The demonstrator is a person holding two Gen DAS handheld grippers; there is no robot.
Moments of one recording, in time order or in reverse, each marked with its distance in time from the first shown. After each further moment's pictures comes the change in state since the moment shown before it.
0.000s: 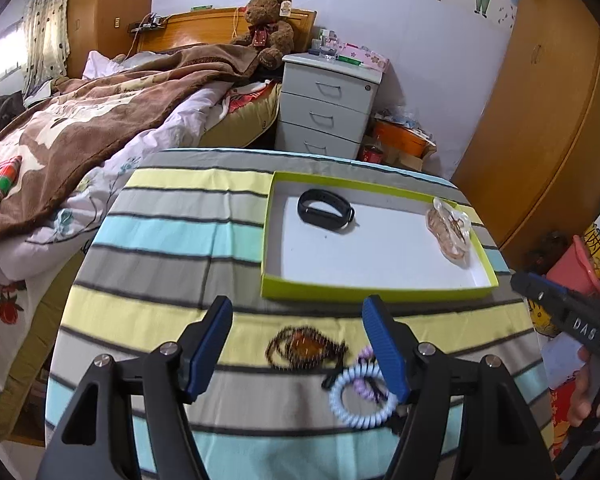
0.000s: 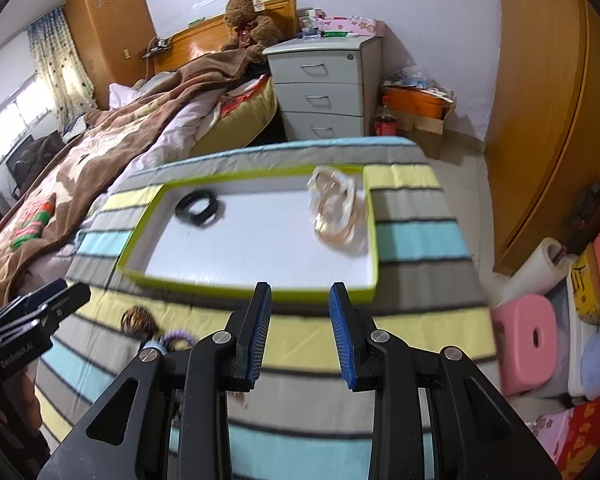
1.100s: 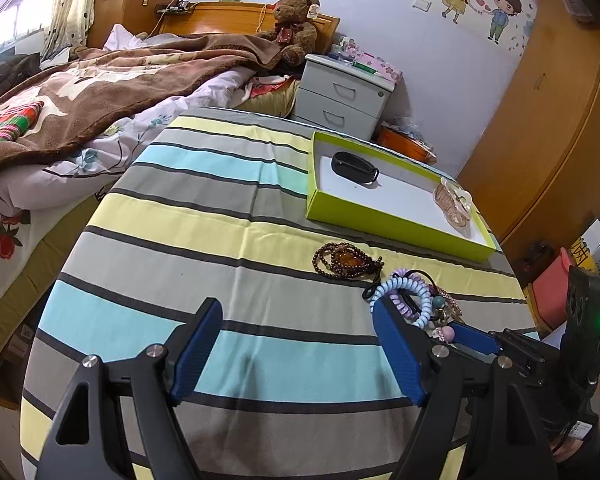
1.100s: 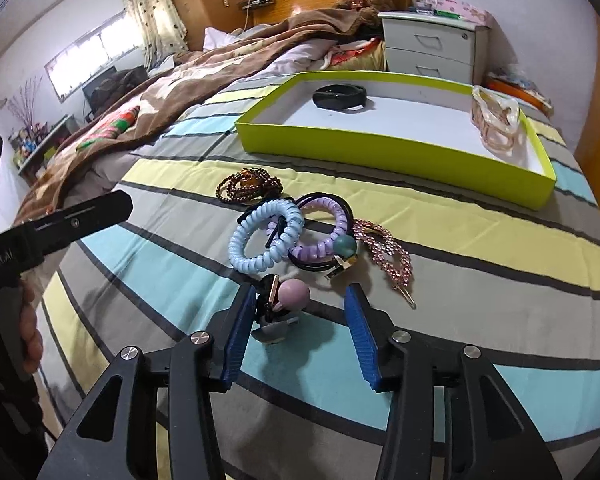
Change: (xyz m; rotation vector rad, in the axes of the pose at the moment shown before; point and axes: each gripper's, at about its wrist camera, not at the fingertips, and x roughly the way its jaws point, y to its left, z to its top) left arm -0.023 0.051 -0.073 -0.108 -0.022 -0.051; right arm 0.039 0.078 -0.098 -0.238 0.081 0.239
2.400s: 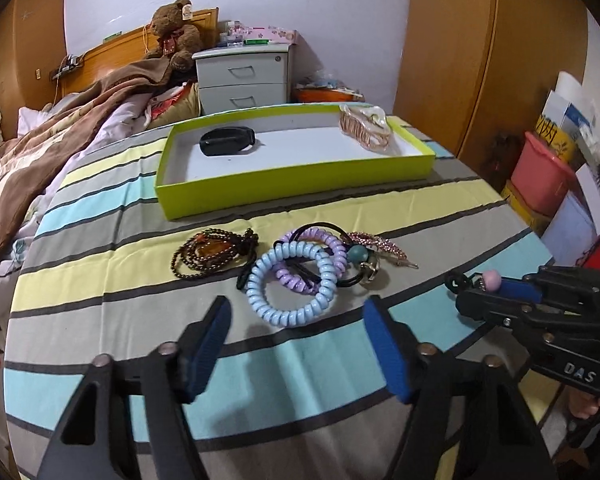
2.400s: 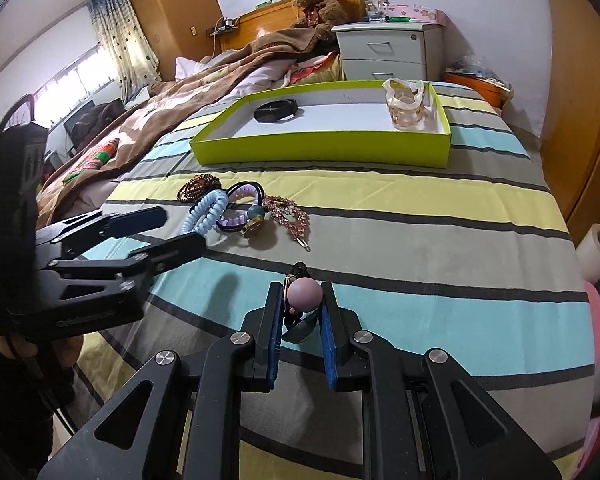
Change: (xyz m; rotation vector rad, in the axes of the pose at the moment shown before) left arm 0.040 -0.096 -0.024 0.415 0.054 -0.066; right arm -0.045 -0.048 -0.034 0.118 -0.072 -0.038
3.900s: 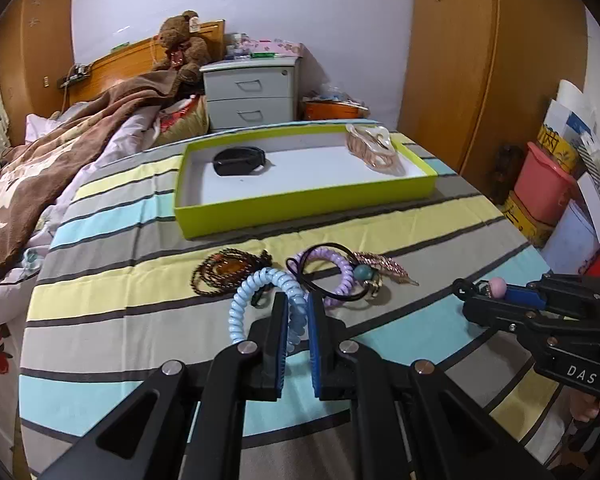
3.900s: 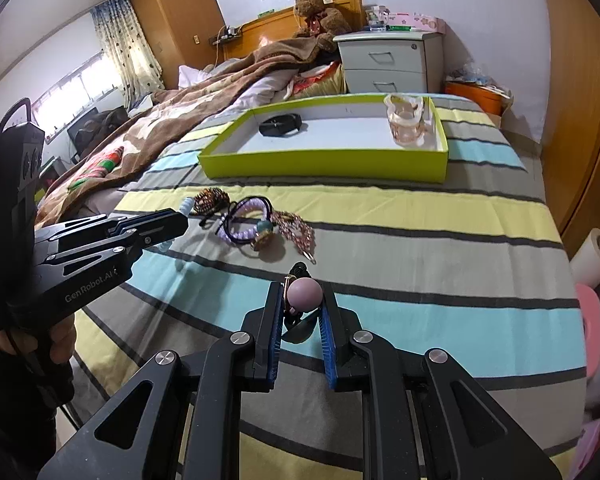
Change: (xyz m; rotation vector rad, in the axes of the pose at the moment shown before) left arm -0.019 0.006 0.008 -0.011 -0.045 0.023; right arm -0.018 0.001 0.003 -0.001 -0.040 0.009
